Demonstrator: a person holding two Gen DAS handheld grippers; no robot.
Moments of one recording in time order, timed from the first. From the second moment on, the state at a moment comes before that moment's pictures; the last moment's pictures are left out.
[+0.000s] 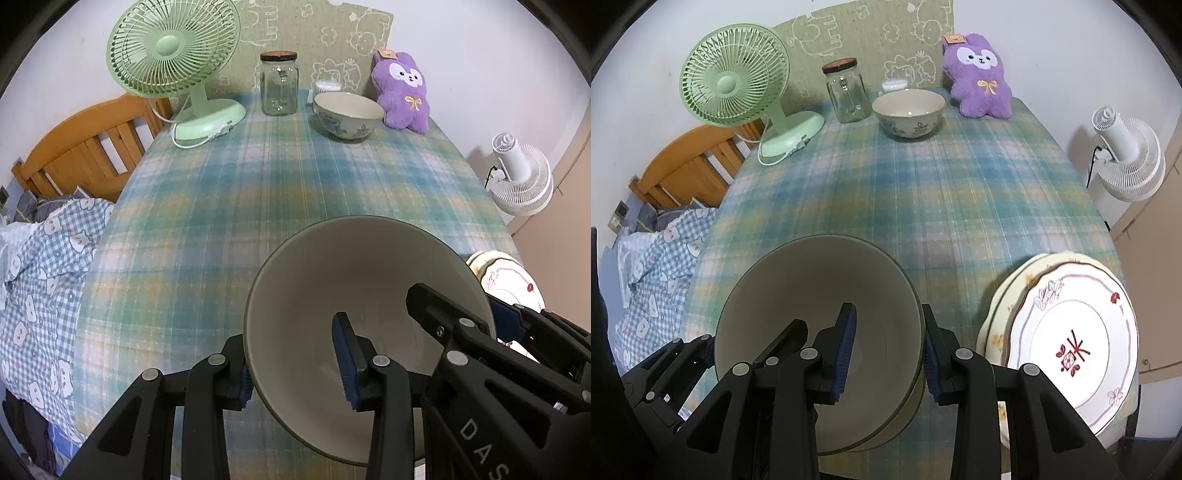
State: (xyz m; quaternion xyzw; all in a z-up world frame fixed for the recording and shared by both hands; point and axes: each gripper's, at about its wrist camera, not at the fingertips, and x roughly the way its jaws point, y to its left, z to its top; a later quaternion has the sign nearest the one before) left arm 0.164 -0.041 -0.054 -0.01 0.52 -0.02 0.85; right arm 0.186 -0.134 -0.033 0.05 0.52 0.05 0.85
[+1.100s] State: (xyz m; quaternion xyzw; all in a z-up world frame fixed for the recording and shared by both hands) left arm 0.159 -0.040 -0.082 -0.02 0.54 -0.01 0.84; right arm 0.177 -0.132 -0.059 0.04 0.53 0.04 0.85
